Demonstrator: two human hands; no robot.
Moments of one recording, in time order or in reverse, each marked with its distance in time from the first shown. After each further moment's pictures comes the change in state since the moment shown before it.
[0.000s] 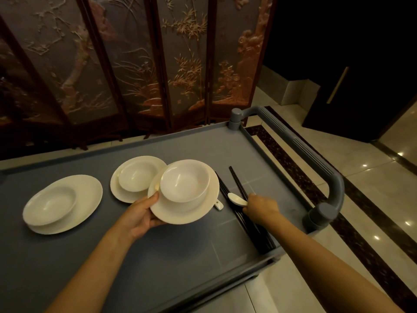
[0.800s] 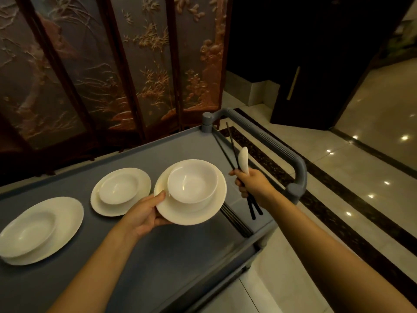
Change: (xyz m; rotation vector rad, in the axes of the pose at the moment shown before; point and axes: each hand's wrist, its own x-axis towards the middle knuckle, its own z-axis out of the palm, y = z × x) left_hand -0.011 0.013 0.040 0.138 -0.205 -0.044; right_hand -0.075 0.005 -0.068 1.406 0.084 0.016
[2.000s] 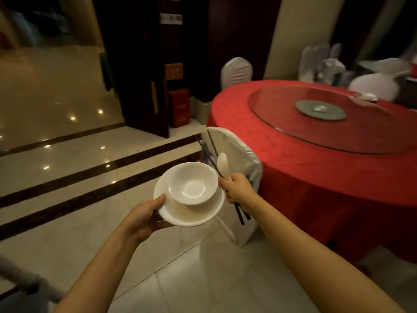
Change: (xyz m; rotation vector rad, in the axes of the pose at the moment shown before) left_hand -0.327 -0.224 0.263 0.820 -1.277 -0.385; right_hand -0.614 0.212 -0.022 0.361 1.502 0.228
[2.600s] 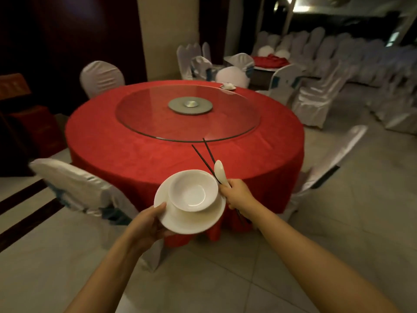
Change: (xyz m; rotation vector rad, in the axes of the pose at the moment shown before) left_hand 0.051 -0.088 0.397 0.189 -0.503 -0.142; right_hand -0.082 0.133 -0.375 -0.115 0.565 0.119
